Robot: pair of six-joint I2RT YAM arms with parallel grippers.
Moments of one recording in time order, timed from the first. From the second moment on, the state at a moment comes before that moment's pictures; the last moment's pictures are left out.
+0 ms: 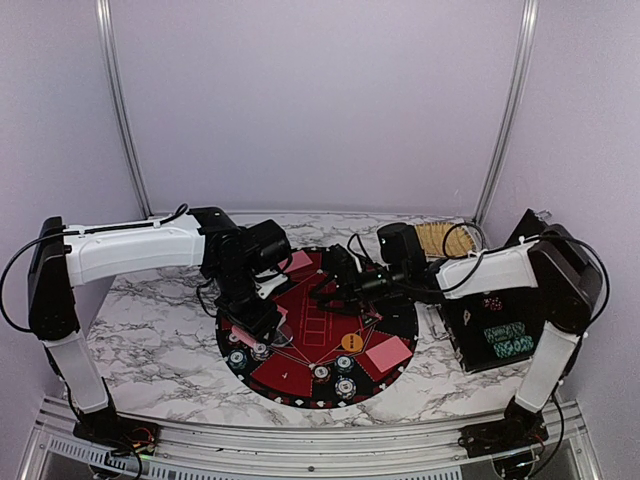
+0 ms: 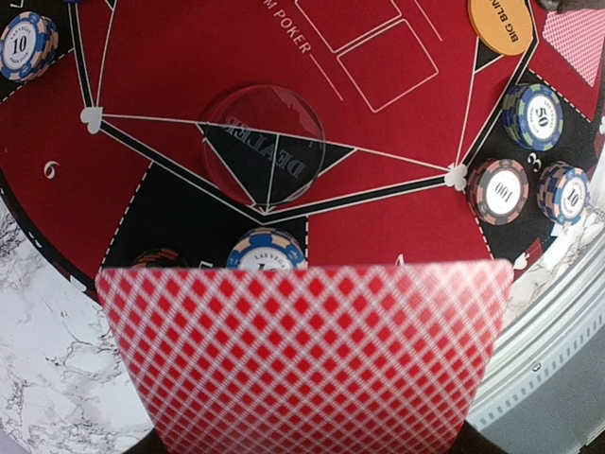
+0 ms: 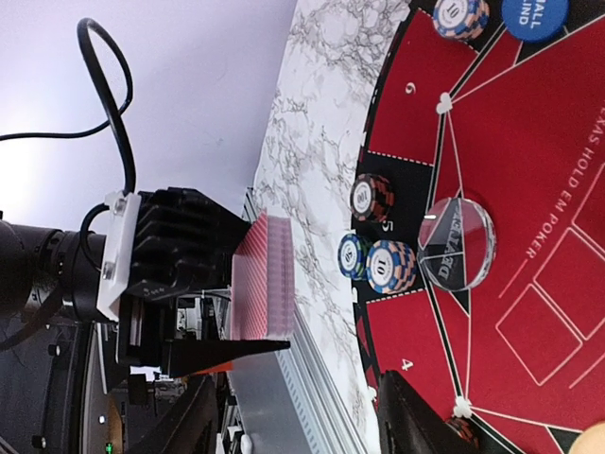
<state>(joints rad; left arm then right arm) -0.92 1.79 1.49 -1.14 0.06 -0.27 0.70 1.78 1.00 0.29 -0.88 0.93</state>
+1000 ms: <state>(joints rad) -0.93 1.78 1.52 -1.14 0.06 -0.26 0.76 1.93 1.08 0.51 -0.93 1.13</state>
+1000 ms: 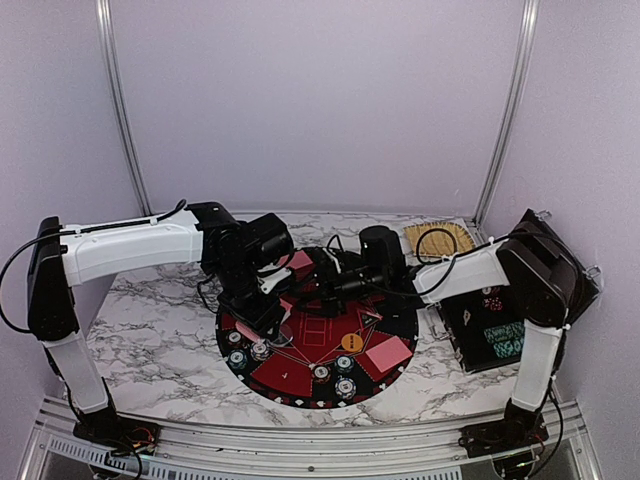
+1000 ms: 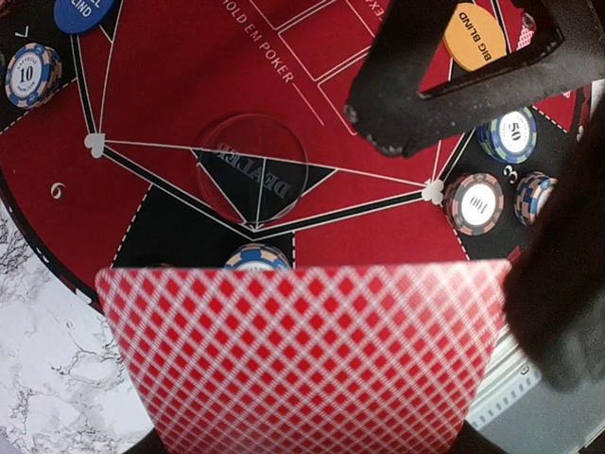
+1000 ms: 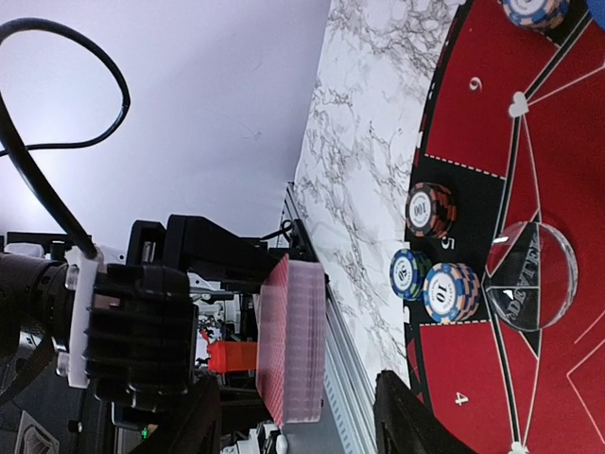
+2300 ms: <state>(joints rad) -0.94 1.76 1.52 -1.14 0.04 -0.27 0.81 1.98 1.17 0.45 -0.88 1.05</state>
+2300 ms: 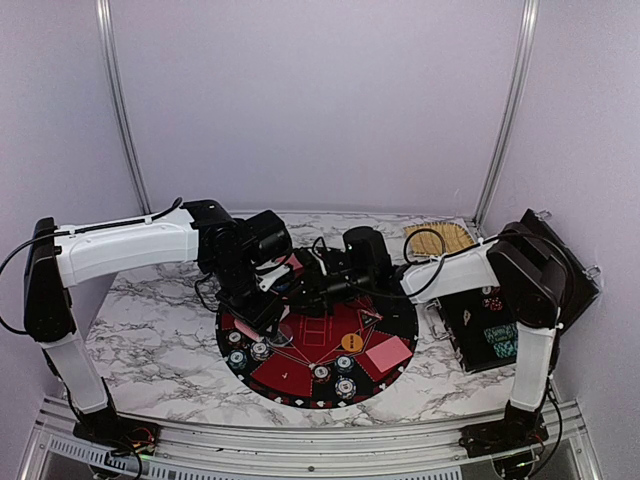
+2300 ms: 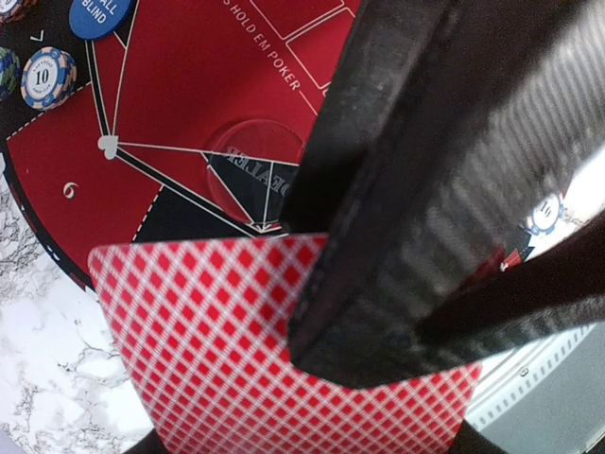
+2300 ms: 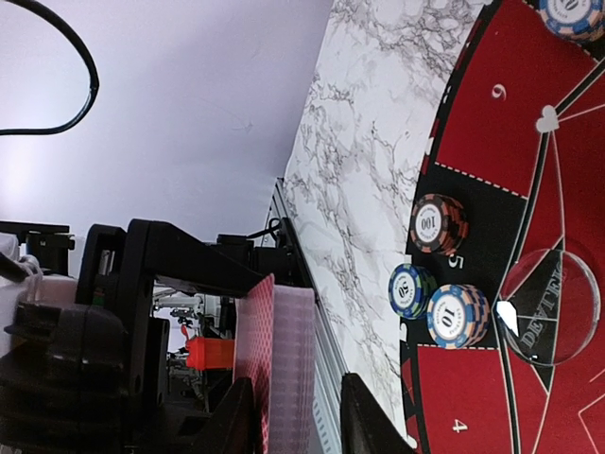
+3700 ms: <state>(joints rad) -0.94 1.76 1.52 -1.14 0.04 -0.29 0.78 1.88 1.12 0.38 -0.85 1.02</state>
